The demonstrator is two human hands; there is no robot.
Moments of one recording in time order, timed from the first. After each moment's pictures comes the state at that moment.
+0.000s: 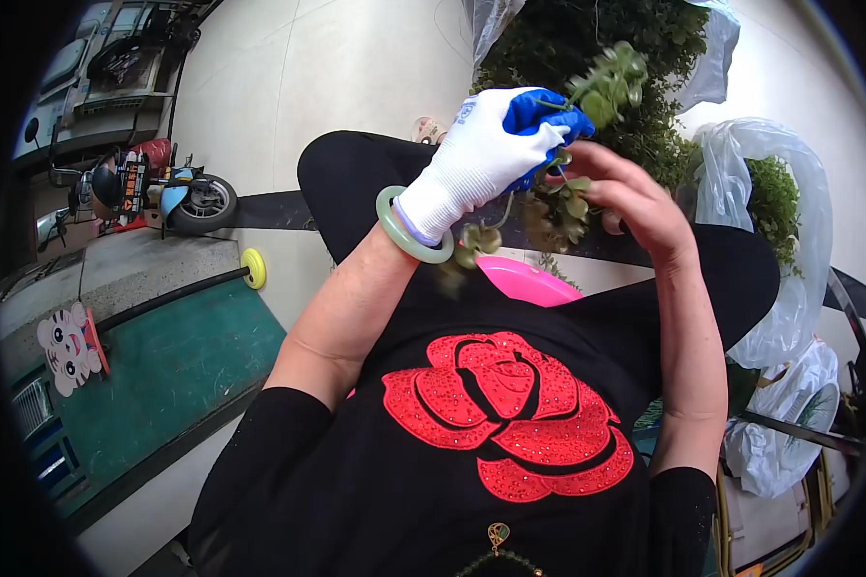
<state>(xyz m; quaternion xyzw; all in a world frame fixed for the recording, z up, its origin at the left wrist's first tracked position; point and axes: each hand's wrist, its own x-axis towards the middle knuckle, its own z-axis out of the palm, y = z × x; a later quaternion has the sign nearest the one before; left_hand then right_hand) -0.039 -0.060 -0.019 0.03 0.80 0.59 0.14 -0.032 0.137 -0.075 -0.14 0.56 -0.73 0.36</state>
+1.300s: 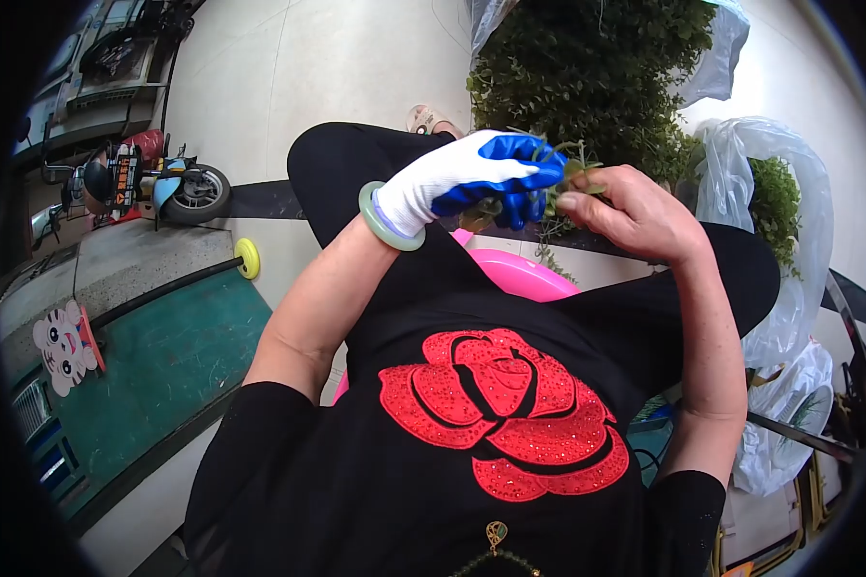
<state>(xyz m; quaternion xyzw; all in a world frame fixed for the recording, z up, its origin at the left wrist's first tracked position) -0.026 -0.099 -0.069 0.11 0.62 0.69 0.36 -0.046 0.132 -0.052 -0.32 0.75 -0.47 0.34</state>
